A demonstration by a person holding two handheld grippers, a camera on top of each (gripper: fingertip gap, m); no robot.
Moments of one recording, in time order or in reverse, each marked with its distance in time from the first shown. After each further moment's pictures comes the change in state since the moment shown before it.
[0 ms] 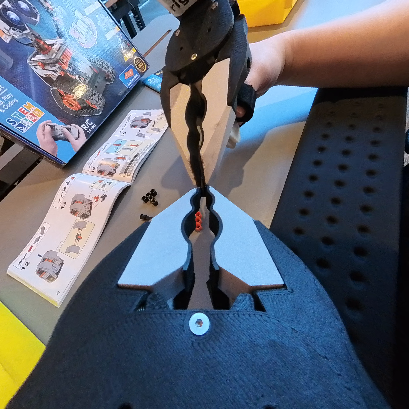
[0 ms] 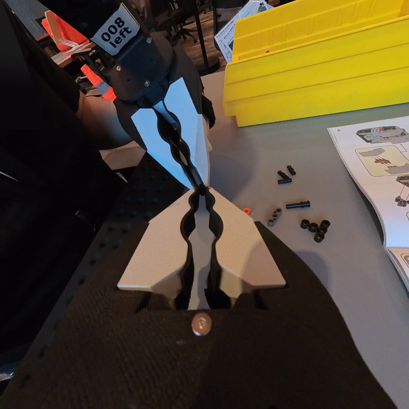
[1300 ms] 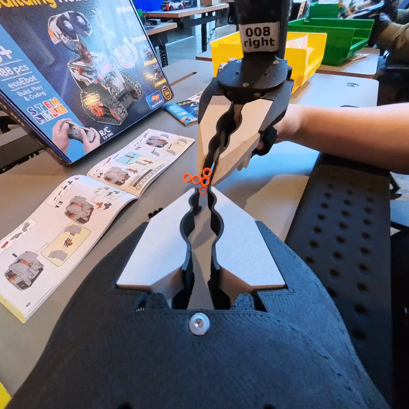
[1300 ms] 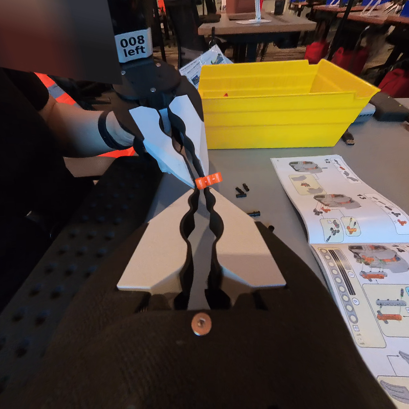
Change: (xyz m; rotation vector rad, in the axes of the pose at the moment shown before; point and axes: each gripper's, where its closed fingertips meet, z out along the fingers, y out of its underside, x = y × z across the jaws) left arm -0.028 -0.024 0.006 0.148 -0.019 -0.229; right arm 0.019 -0.020 -0.026 0.112 0.192 -0.163
